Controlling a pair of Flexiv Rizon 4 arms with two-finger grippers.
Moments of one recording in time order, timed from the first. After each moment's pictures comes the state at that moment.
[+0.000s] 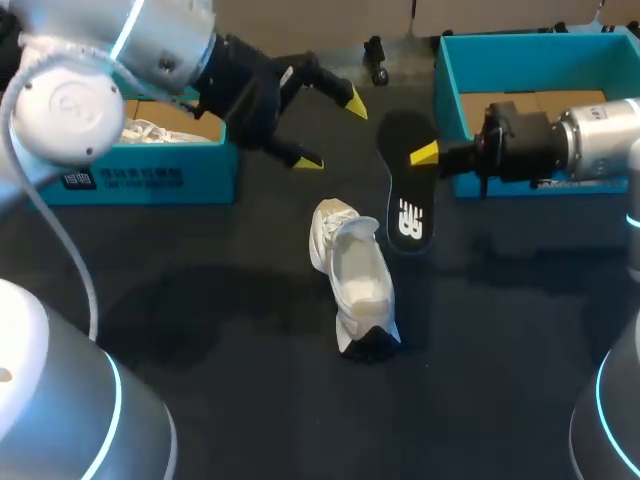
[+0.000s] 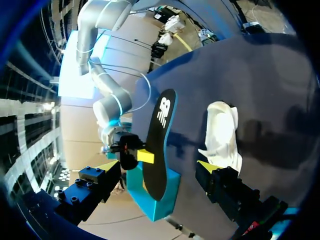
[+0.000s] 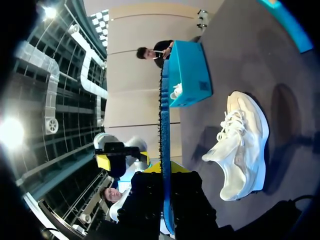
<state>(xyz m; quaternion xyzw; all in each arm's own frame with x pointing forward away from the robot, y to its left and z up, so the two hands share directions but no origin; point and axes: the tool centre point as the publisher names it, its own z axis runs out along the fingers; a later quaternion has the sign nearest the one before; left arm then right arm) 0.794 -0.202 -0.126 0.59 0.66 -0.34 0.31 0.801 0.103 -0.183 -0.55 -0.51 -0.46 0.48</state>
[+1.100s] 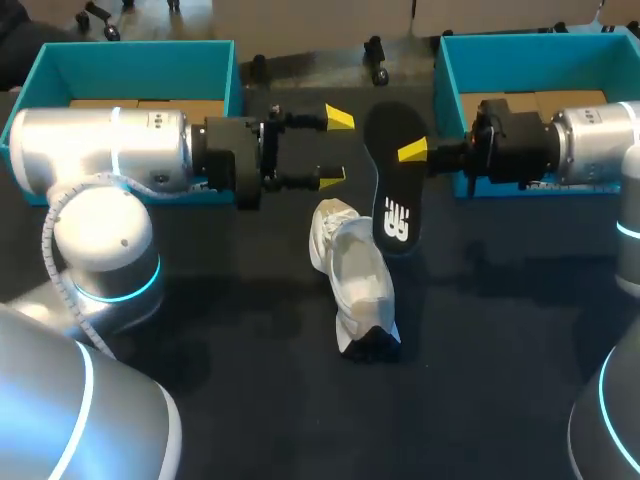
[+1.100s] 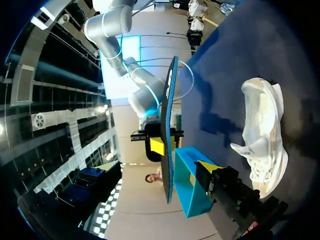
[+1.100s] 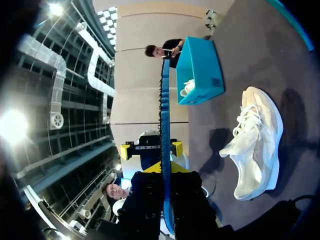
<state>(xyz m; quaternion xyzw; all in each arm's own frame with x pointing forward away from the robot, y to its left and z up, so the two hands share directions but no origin) 0.801 -0.210 -0.146 0.50 0.54 -0.45 0.51 0.783 0.125 -0.160 -0.53 -0.51 -0.48 0.48</state>
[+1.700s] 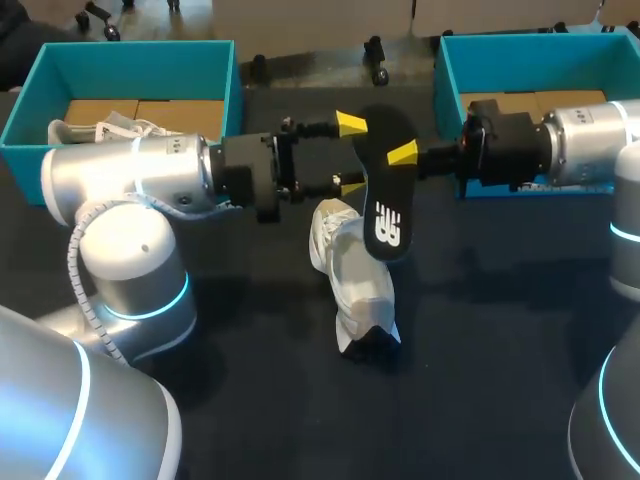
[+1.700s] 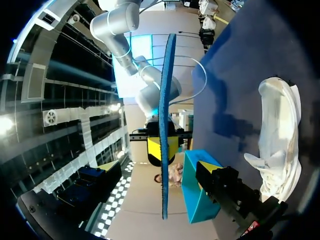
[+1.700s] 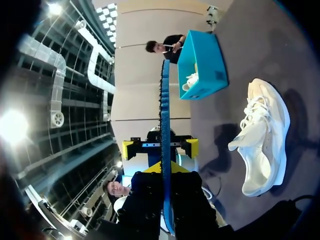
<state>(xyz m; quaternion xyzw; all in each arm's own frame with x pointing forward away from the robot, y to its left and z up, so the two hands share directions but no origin) 0.798 -0.234 -0.150 0.46 0.52 -0.49 0.53 0.768 0.141 -0.152 -0.52 -0.51 -0.47 0.49</state>
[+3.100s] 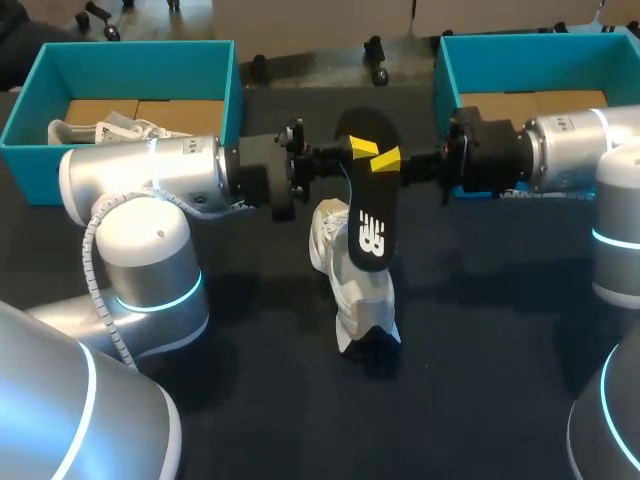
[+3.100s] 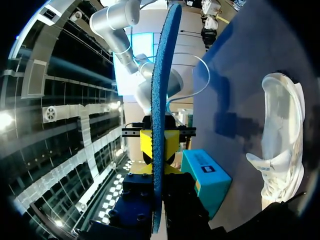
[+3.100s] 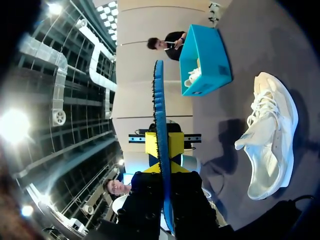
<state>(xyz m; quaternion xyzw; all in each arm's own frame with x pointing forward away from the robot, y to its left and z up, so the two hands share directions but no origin) 0.807 -0.247 -0.160 0.45 0.53 -0.49 0.52 0.762 0.161 -0.155 -0.51 -0.51 -0.47 0.50</state>
